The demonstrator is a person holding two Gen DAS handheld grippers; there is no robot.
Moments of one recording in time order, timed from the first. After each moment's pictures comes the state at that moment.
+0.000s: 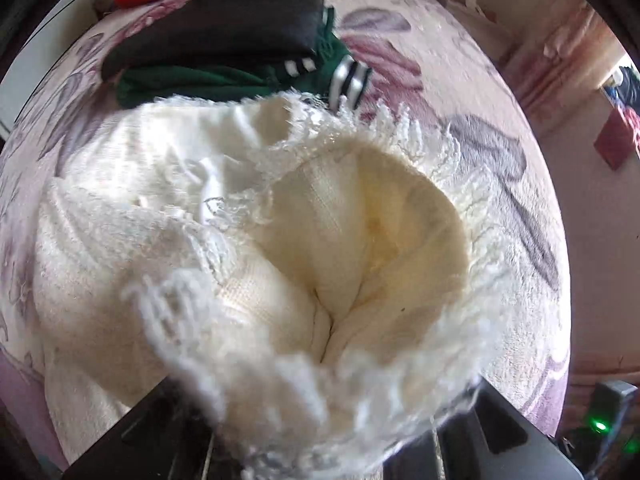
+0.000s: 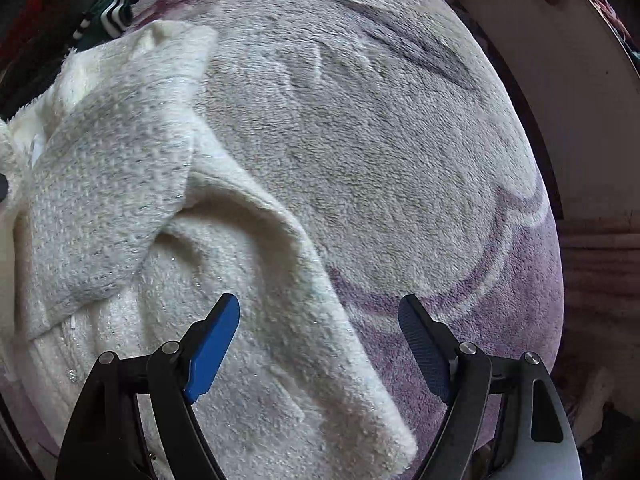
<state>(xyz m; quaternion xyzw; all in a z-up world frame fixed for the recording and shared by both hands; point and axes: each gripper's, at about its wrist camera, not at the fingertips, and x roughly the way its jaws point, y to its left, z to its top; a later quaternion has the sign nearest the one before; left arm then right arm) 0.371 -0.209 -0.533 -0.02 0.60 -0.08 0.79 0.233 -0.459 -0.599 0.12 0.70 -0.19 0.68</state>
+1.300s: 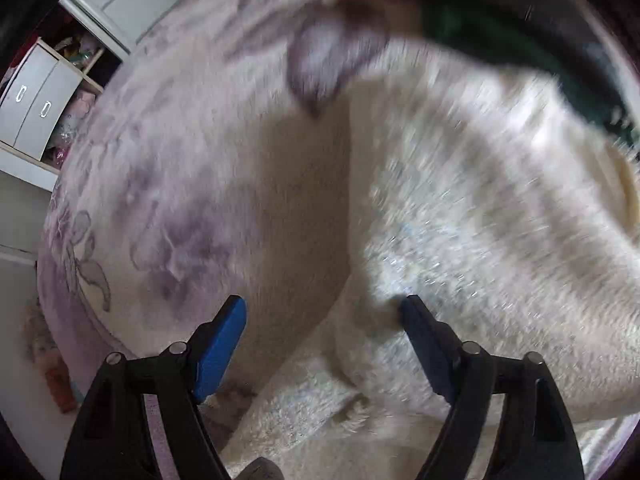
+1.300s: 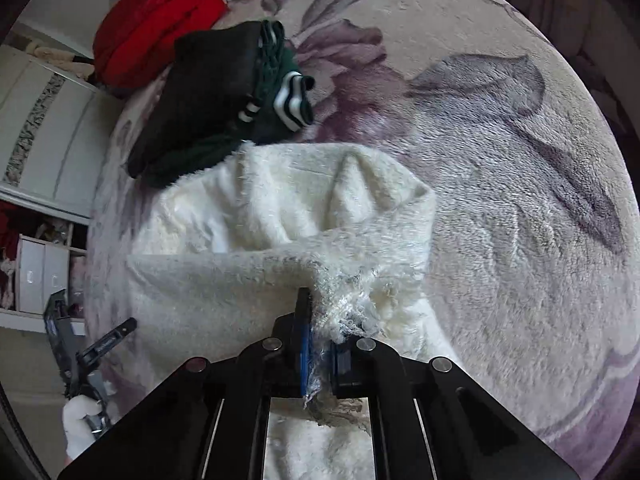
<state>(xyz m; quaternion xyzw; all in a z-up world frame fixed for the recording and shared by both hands) 0.411 0.048 -0.585 0.00 0.66 0.16 0.74 0.366 -0.406 -0.548 0.20 0.62 0.03 0.76</state>
